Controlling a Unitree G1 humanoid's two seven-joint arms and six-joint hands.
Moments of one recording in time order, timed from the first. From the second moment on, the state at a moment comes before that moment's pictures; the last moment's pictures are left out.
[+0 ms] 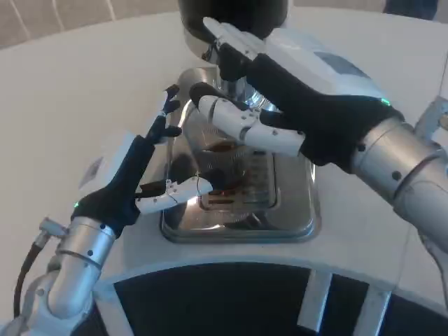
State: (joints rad) left arm -0.56 0.39 -0.07 0.58 0.37 -0.52 0.10; right arm -0.75 -0.47 0.33 -0.63 -0.56 0.60 0.59
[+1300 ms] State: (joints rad) left arm -0.50 0.40 -0.08 0.48 0.36 -0.49 0.07; right arm -0.48 -0.47 -0.03 -1.03 -0.61 0.63 0.59
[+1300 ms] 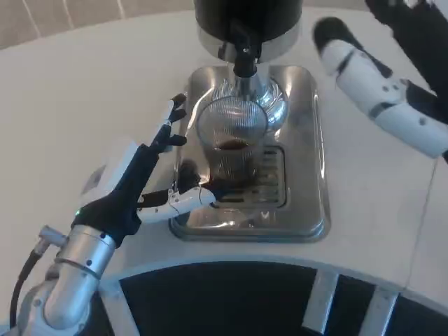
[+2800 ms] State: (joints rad) left arm -0.66 0.36 -0.10 0.71 0.36 -0.49 0.08; right arm -0.01 0.04 -0.29 -1.03 -0.94 0.18 1.09
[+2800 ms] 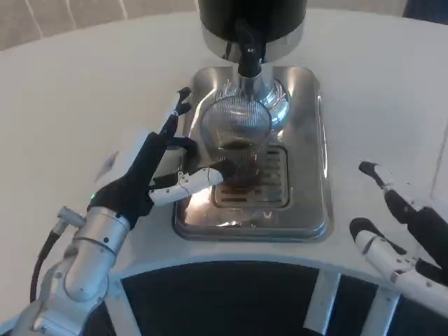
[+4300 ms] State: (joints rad) left arm -0.77 0.36 -0.11 0.90 0.32 -0.63 0.03; right arm 0.15 0.00 -0.19 -1.03 -1.04 0.14 1.01
